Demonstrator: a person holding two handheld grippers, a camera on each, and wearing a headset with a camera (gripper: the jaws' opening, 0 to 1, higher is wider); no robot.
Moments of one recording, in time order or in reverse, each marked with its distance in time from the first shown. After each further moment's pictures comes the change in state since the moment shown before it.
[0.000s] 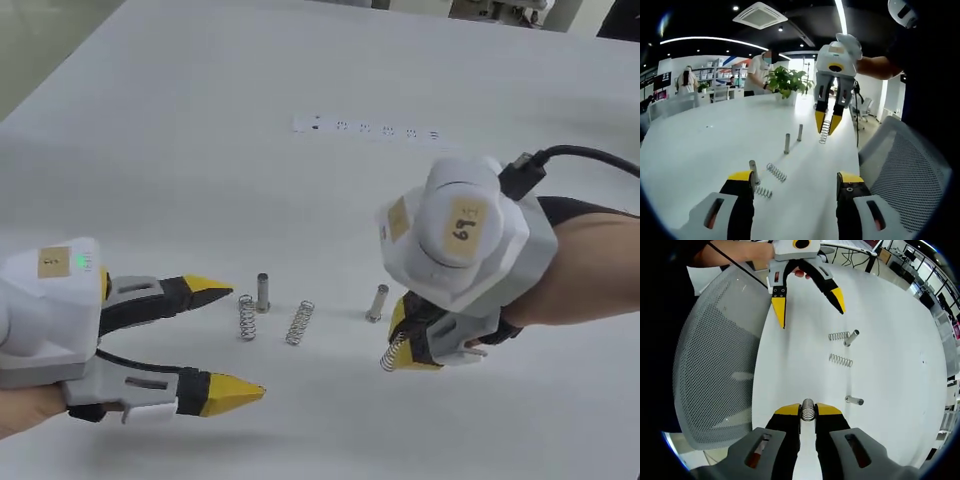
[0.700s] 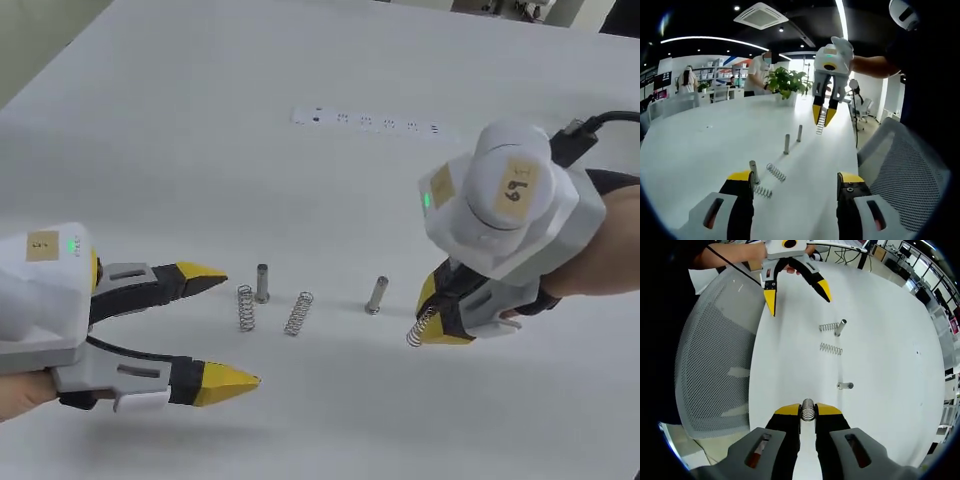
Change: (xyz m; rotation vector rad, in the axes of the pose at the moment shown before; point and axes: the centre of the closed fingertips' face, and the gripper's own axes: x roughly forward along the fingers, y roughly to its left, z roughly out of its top) left arm -0.003 -0.001 0.003 0.000 0.001 -0.006; right arm -0.019 -0.014 -0.022 0.026 0.009 -0.020
